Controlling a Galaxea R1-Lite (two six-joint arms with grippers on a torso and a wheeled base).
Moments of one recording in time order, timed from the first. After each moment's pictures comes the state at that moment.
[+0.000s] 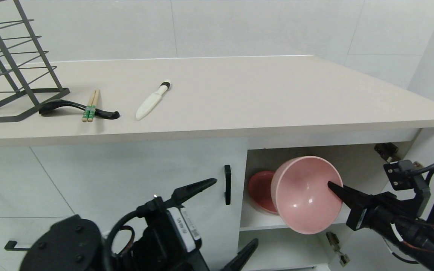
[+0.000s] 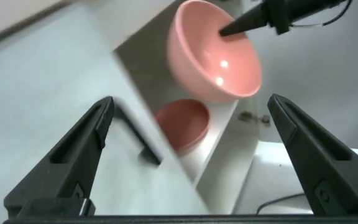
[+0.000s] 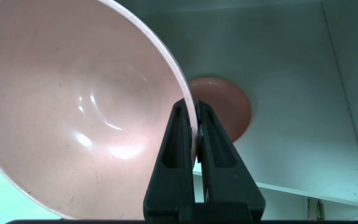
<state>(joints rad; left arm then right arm) -0.99 1.75 -0.21 -1.57 0.04 0.36 0.38 1.76 0.00 -1.54 0.02 0.20</state>
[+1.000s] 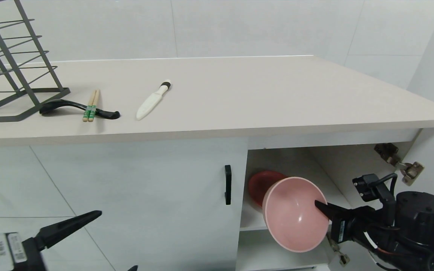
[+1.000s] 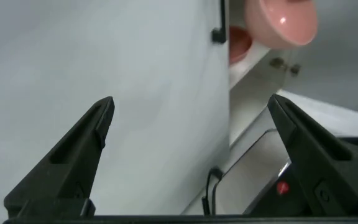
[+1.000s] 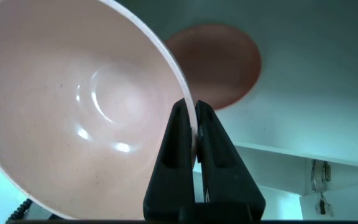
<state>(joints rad) -0.78 0.96 0.00 -0.80 0.10 0.20 0.40 1.96 0.00 -1.55 0.02 0.20</state>
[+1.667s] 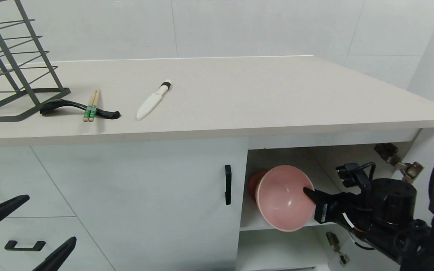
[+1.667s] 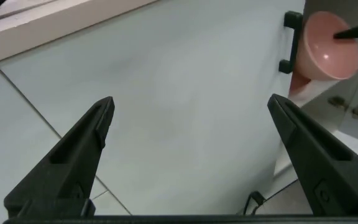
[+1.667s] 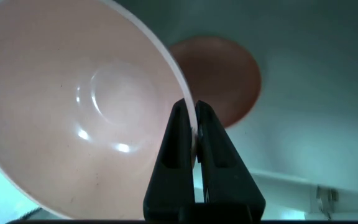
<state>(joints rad) -0.41 0.66 -0.09 -0.57 -0.05 0.22 0.37 2.10 -0.17 -1.57 0.03 0.21</state>
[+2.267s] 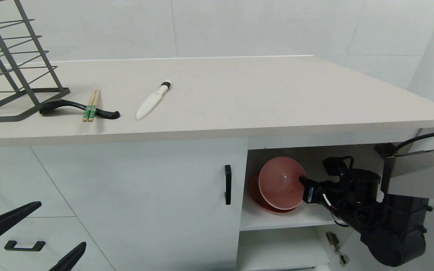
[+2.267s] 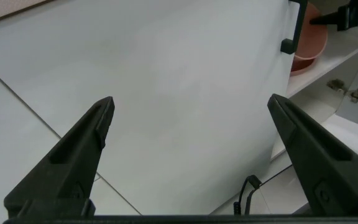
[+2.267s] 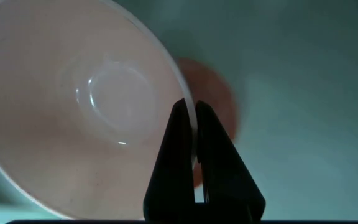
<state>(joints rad) -0.40 0.71 -0.07 -0.57 -0.06 0.22 0.24 2.36 -0.43 -1.57 0.03 0.21</state>
